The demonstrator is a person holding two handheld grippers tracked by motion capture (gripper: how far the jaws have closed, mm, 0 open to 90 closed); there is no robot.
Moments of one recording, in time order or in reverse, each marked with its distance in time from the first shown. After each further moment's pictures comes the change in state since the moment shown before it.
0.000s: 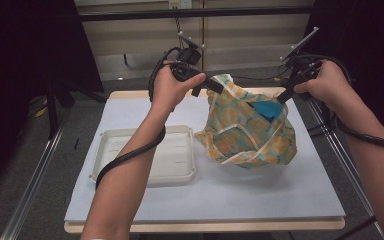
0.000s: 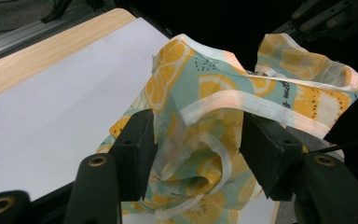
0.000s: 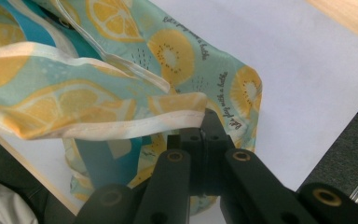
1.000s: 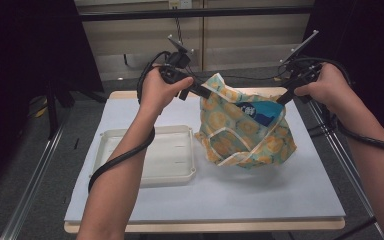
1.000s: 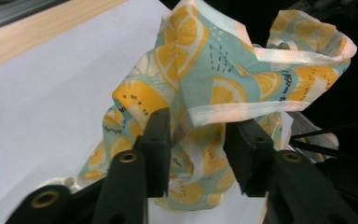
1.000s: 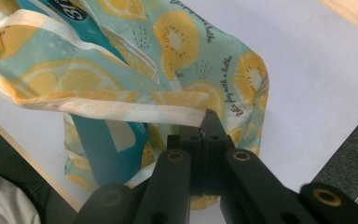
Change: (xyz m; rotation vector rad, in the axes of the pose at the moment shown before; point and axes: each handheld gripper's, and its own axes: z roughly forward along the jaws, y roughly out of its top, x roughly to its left) left arm 0.014 -0.008 -0.021 0.056 0.011 -0.033; right arm 0.001 -0.004 0.003 0.002 0.015 -0.012
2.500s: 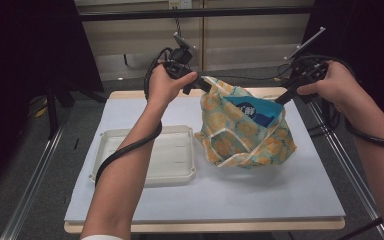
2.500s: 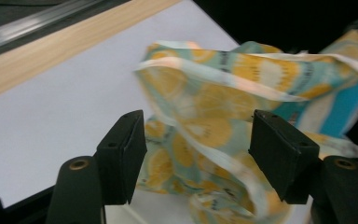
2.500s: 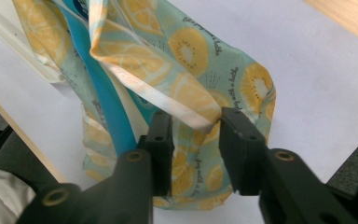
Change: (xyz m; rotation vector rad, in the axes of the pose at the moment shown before) left arm 0.017 0.005 0.014 -0.008 0.074 -0.035; right arm 0.001 -0.003 -0.010 -0.062 0.045 -0.014
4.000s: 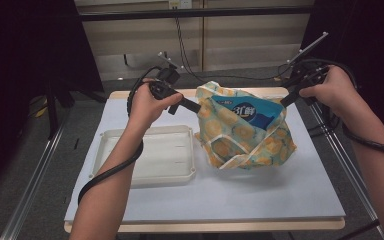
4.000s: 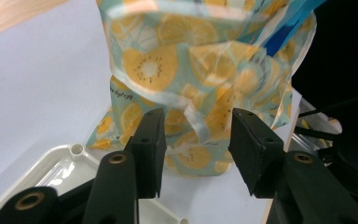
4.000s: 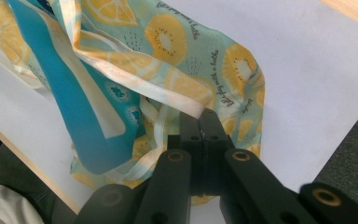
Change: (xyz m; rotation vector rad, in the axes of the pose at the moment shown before) left arm -0.001 -0.048 -0.015 0.003 -0.095 0.039; right arm -0.008 -0.010 0.006 0.028 -0.040 0.071
